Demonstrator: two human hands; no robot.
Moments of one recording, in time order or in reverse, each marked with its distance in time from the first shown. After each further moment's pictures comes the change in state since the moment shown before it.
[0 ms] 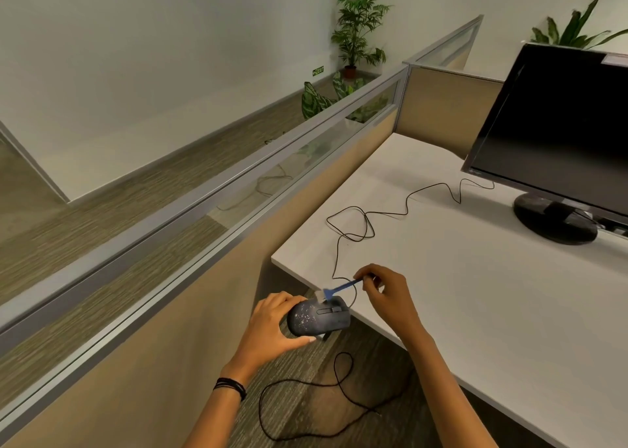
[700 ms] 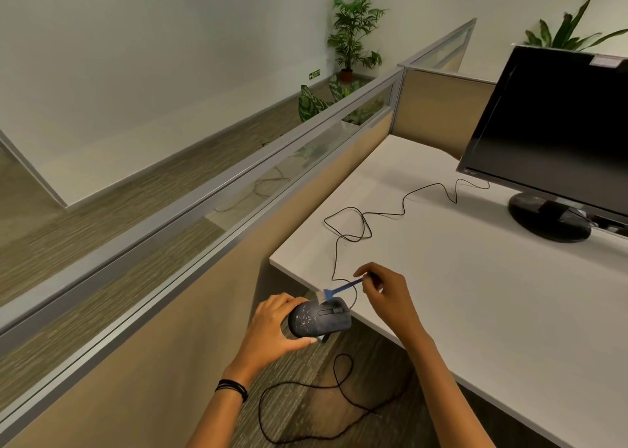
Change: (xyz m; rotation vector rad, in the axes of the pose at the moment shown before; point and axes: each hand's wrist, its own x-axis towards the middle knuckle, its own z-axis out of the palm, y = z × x) left_hand -0.002 0.007 0.000 0.007 -0.016 0.001; right_hand -0.007 -0.008 -0.003 -0.006 0.012 0.025
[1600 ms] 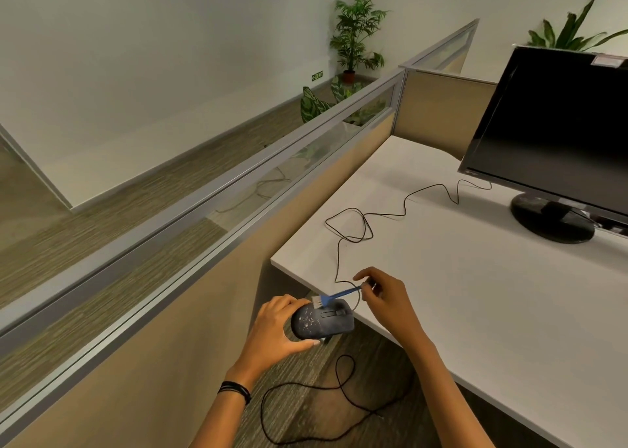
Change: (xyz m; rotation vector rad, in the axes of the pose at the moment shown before) left_hand -0.002 0.007 0.002 0.004 -0.002 -0.012; right_hand -0.007 -0.001 0.000 -0.008 -0.046 0.056
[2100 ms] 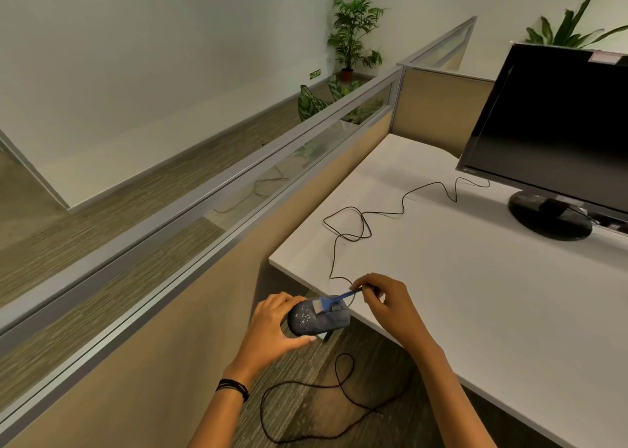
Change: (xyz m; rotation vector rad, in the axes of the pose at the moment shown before) left_hand 0.002 -0.001 -0.002 0.014 0.015 0.000; right_hand -0.010 -0.004 -0.010 0.008 -0.062 -0.082
